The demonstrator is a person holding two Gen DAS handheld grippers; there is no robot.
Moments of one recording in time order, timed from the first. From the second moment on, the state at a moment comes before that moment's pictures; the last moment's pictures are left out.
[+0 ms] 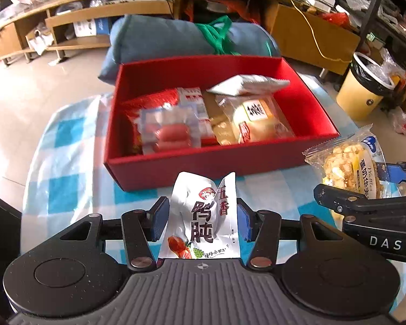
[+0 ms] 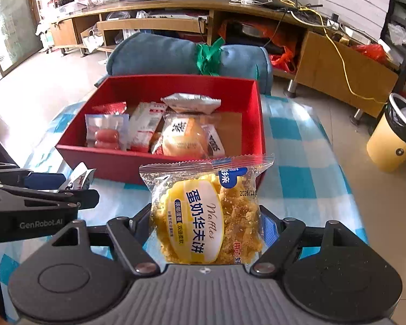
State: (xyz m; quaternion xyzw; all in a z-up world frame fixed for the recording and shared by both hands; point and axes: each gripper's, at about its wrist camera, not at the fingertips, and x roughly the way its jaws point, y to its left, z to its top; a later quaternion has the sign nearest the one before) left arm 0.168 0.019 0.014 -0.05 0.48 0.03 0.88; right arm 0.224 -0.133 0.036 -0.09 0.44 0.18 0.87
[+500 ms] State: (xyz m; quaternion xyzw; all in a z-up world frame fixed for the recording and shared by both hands) left arm 0.172 0.025 0.023 -0.05 0.46 0.04 0.89; right arm 0.233 -0.128 0.046 -0.08 0.42 0.18 0.88
